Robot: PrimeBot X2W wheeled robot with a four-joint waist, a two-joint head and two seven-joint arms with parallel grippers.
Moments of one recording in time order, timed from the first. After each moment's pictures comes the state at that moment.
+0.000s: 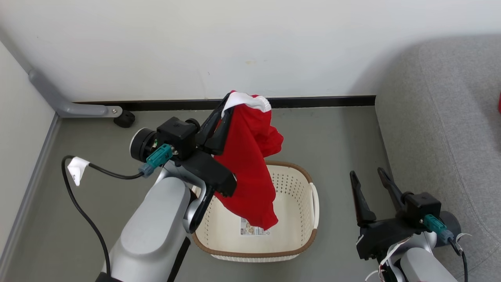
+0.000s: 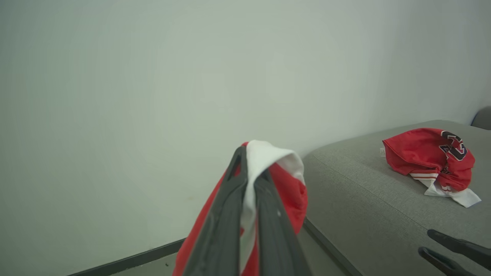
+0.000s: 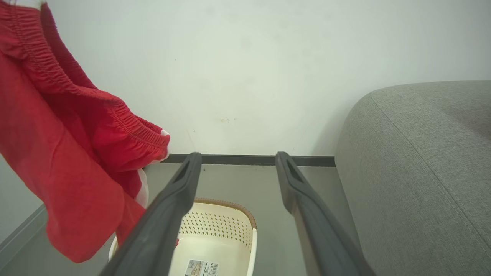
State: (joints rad) left arm -0.66 0.05 -0.50 0.59 -0.45 -0.12 -0.25; right arm -0.27 -0.10 0.32 0.46 0.30 -0.05 -0.26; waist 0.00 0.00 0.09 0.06
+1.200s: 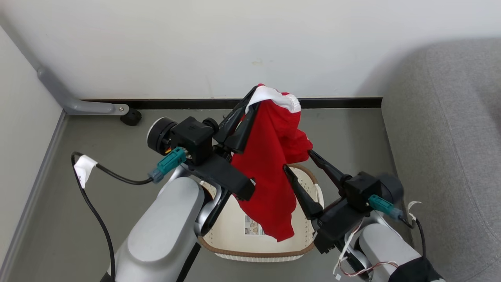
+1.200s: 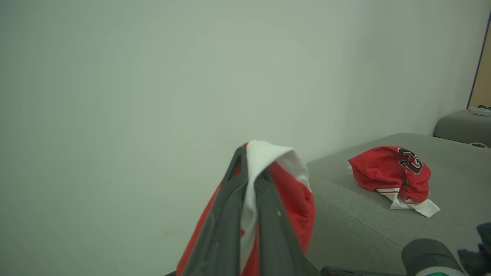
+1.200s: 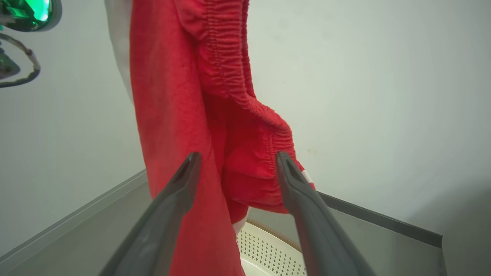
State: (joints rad) left arm -0.65 0.07 -0.58 0.40 -0.48 -0.12 -0.24; right arm -0.44 -0.07 0.55 0.49 0.25 0.11 -0.26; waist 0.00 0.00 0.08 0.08
